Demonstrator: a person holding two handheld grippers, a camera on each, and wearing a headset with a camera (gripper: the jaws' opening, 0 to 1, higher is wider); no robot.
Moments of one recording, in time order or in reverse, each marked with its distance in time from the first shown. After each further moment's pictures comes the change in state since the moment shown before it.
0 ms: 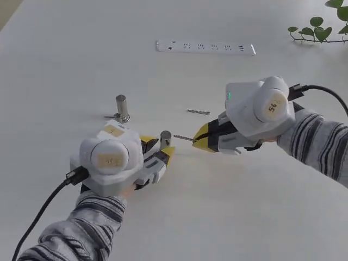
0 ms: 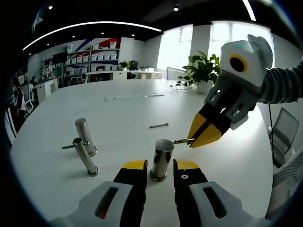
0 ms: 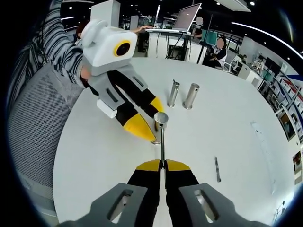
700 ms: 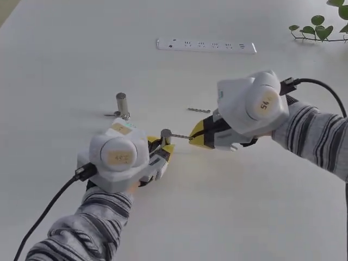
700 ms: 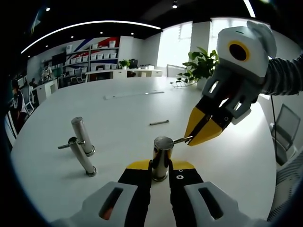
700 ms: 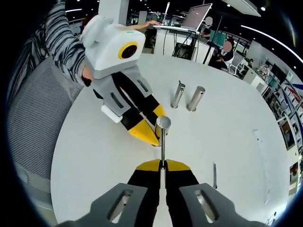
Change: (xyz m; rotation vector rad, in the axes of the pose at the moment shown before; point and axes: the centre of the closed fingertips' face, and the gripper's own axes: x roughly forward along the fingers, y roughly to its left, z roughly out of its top) left arm 0.005 0.000 -0.006 0.025 0.021 0.009; right arm 0.002 0.000 0.007 -0.077 0.038 0.023
